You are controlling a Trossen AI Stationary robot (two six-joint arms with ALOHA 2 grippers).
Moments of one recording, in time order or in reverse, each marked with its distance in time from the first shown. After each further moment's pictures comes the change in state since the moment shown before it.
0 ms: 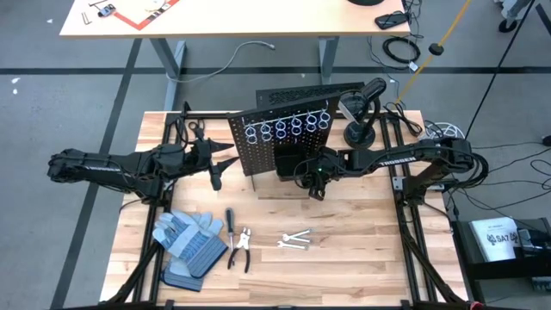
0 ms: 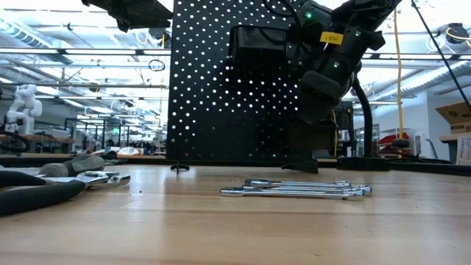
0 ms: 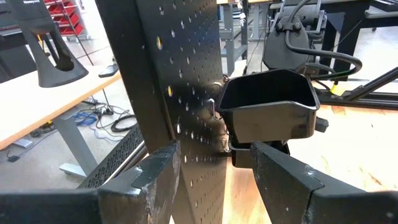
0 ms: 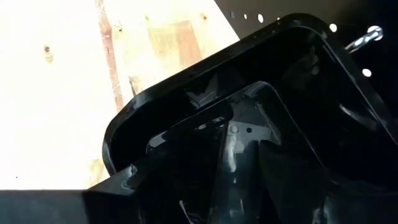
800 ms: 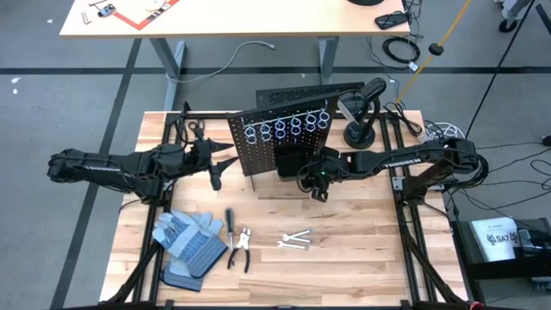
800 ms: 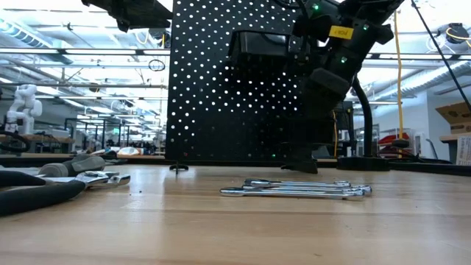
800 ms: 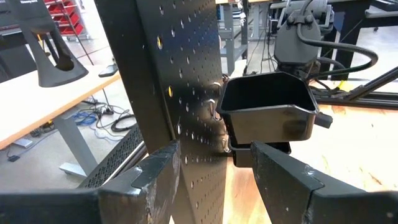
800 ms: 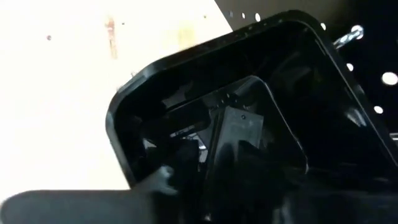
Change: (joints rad) left arm 0.000 0.000 0.000 0.000 0.000 0.000; right arm 0.039 -0.066 -0.006 -0.005 0.057 -0.027
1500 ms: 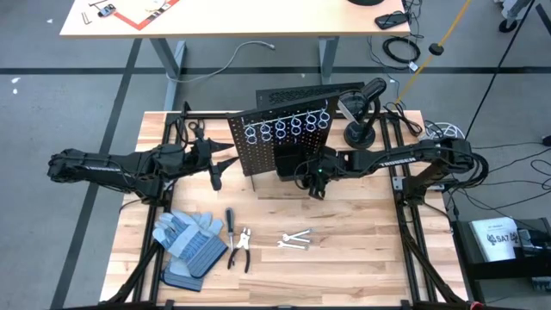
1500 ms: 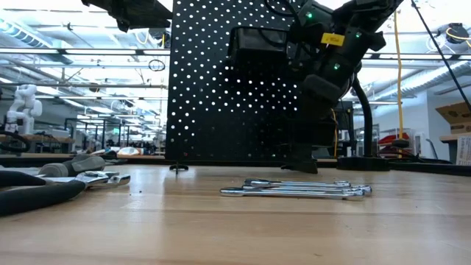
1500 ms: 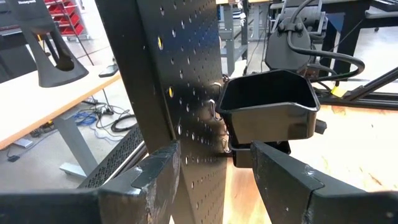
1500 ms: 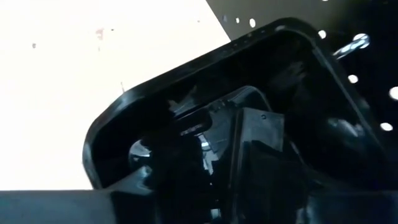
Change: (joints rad) left arm 0.000 0.000 0.000 0.000 0.000 -0.001; right arm -0.029 0.049 0.004 0.032 -0.025 -0.012
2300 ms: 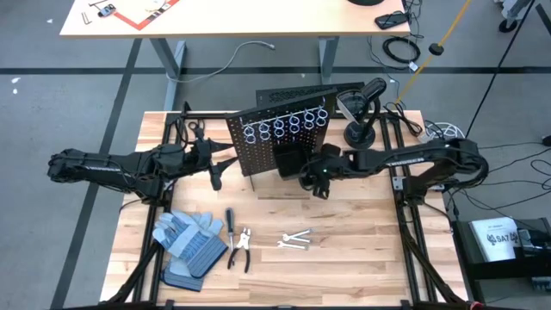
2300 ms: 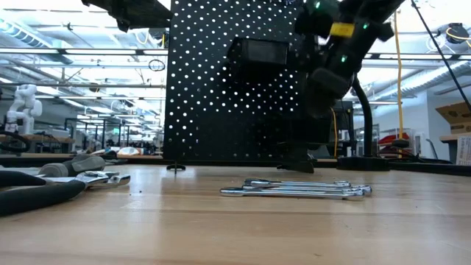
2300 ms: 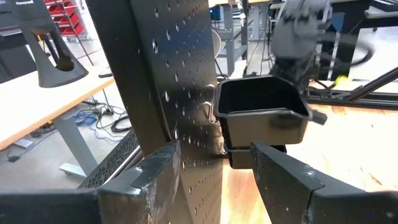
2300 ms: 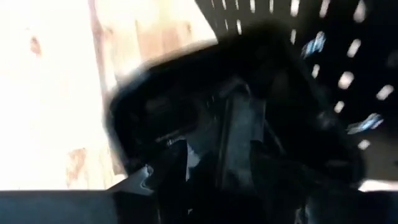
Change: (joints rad) left arm 0.000 0.000 0.000 0.000 0.000 0.001; right arm 0.018 -0.073 -0.003 -0.037 0.065 -0.042
